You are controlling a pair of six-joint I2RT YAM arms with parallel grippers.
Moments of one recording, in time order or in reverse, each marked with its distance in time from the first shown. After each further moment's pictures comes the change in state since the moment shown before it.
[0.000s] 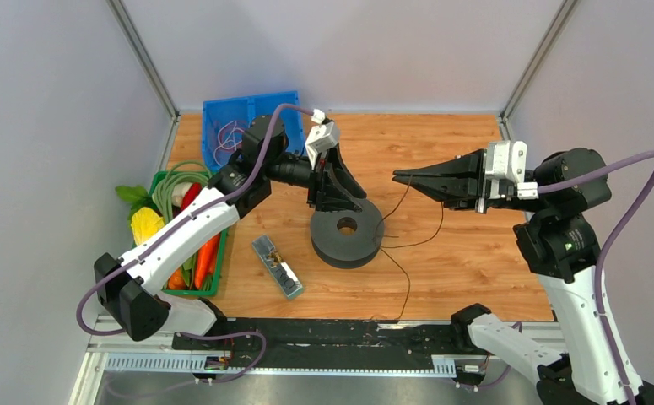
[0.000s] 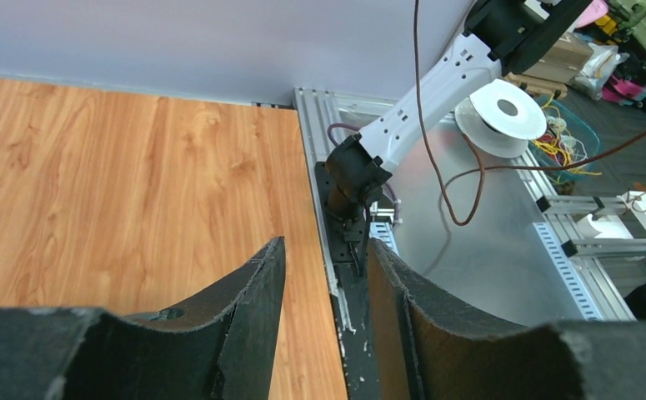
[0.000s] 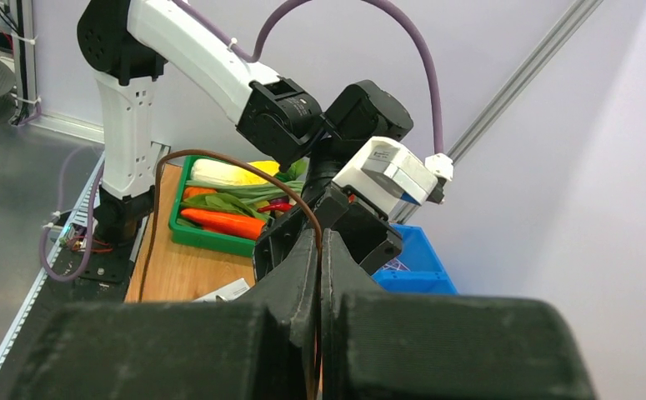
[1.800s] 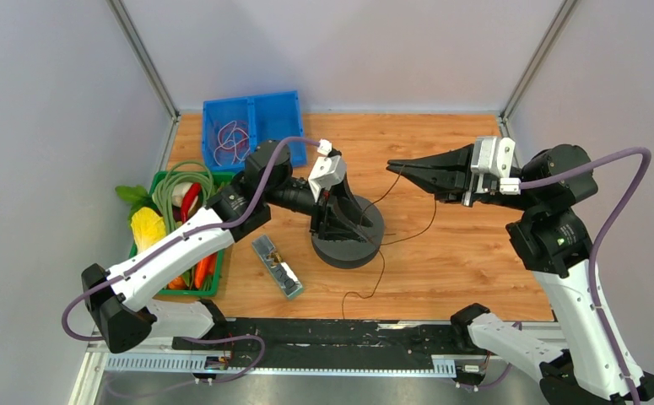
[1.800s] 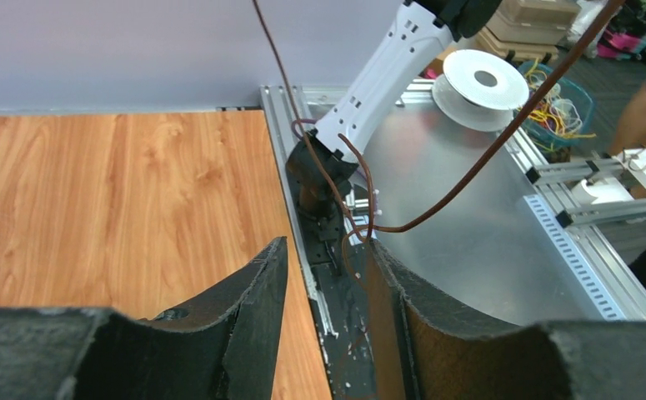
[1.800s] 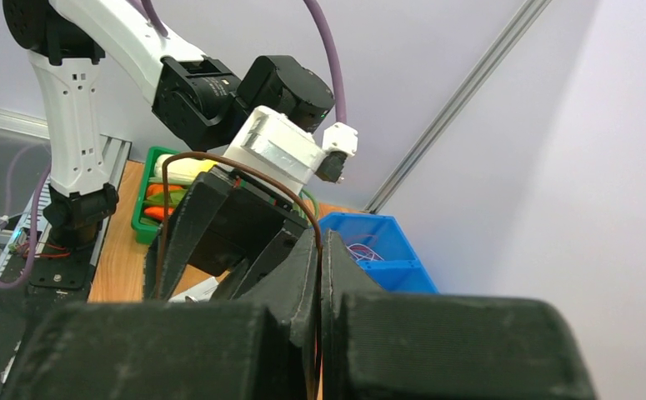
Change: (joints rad) left arm -0.150 -0.106 -0.104 0.017 -0.086 0.067; right arm 0.055 0.013 -0.018 -0.005 0.123 -0.076
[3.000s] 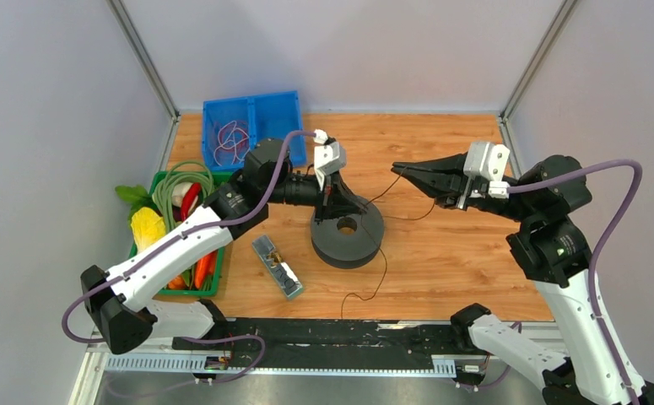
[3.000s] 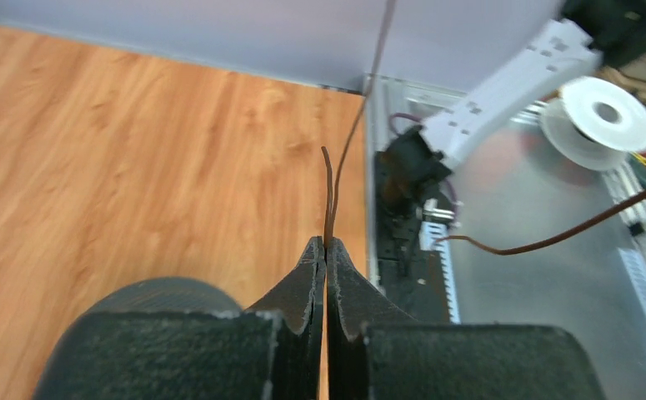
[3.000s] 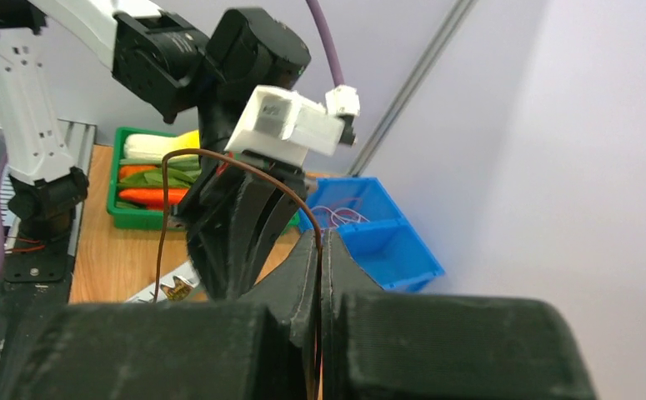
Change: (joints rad) left arm 0.016 -0.003 -0.002 -0.072 -0.219 0.020; right arm 0.000 -0.046 -0.059 -0.052 0.104 -0.027
